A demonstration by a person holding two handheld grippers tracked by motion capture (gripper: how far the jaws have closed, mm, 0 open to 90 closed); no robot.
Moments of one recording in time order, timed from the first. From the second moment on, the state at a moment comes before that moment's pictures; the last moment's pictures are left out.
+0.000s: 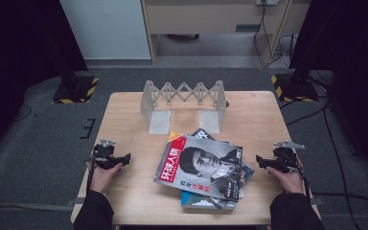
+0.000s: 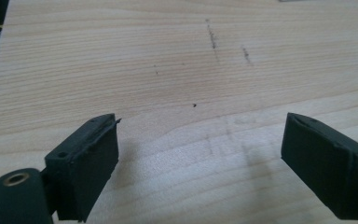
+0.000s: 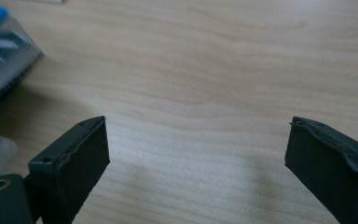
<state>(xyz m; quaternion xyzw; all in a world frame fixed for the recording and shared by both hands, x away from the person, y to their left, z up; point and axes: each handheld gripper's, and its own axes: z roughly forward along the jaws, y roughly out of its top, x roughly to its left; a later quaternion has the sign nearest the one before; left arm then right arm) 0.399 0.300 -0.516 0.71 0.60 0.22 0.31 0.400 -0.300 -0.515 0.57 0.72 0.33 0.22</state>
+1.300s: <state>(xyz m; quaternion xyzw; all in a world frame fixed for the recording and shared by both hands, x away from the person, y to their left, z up) 0.331 0.223 -0.469 0.73 0.51 0.15 0.43 0.376 -0.227 -0.437 0.51 0.72 0.44 0.19</state>
